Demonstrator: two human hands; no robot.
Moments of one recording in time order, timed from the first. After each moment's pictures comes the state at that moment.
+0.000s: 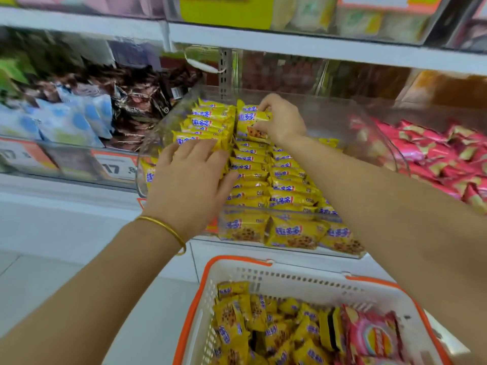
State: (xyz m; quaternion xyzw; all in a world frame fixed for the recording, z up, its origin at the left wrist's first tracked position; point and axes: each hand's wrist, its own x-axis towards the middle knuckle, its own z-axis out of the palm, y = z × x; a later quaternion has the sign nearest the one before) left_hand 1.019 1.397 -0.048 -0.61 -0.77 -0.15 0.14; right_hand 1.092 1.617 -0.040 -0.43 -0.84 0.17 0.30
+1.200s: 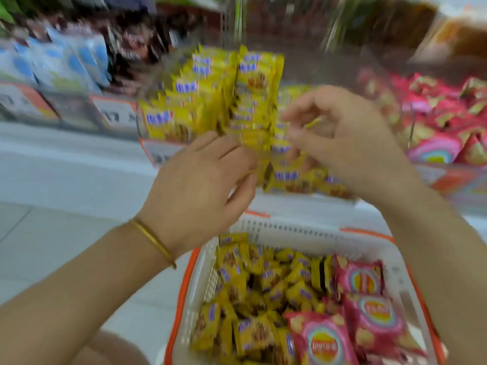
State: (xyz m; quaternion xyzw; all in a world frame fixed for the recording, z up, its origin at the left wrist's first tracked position) left_hand 1.061 1.340 -0.055 -0.72 -0.63 -0.24 0.14; right_hand 1.215 1.451 -0.014 -0.27 -0.82 0.40 0.32
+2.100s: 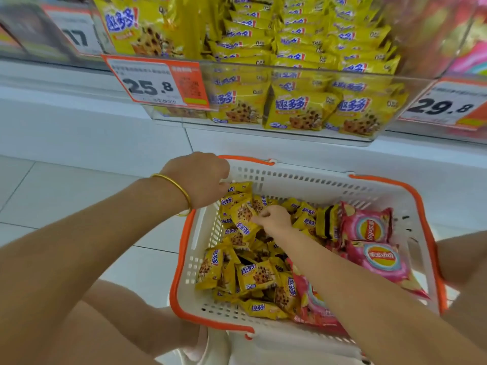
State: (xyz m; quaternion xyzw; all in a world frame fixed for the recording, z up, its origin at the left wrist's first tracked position) left_hand 1.061 1.348 -0.142 -0.63 -0.75 0.11 -0.17; right_hand 1.212 1.412 -0.326 -0.59 -0.63 0.51 -0.01
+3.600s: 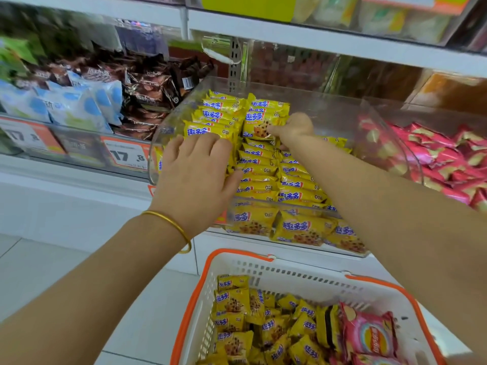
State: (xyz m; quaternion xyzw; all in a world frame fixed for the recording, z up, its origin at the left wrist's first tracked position) left_hand 1.018 1.389 -0.053 -0.60 -0.77 -0.18 0.15; right_hand 1.088 1.606 -0.048 -0.56 -0.69 0.35 0.29
